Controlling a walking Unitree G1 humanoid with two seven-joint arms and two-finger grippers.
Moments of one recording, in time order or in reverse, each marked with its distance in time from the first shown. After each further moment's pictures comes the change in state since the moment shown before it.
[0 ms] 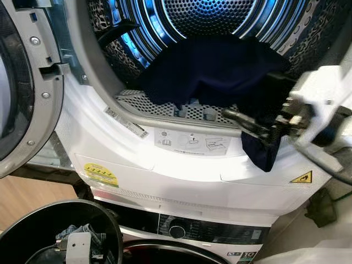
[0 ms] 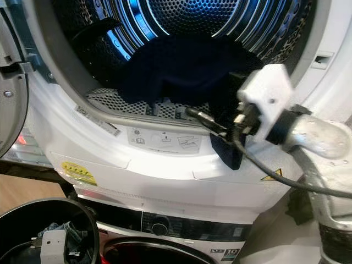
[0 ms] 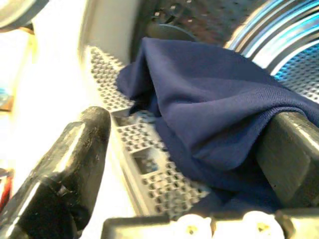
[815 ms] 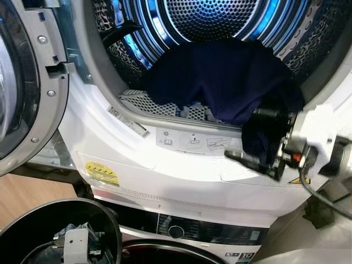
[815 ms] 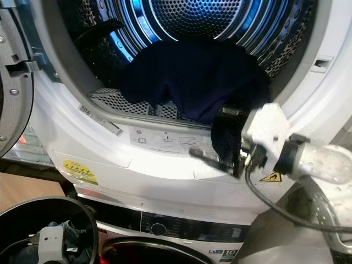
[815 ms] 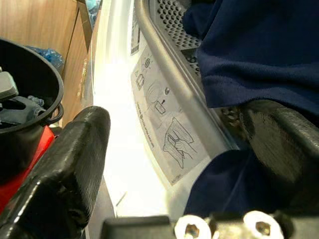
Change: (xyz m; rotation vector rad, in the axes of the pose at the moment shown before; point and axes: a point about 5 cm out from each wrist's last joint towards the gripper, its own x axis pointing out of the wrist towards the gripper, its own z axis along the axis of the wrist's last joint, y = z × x) left arm 0.001 0.004 0.001 -0.005 -0.005 0.025; right arm -0.022 0.028 -0.031 0.068 0.115 0.174
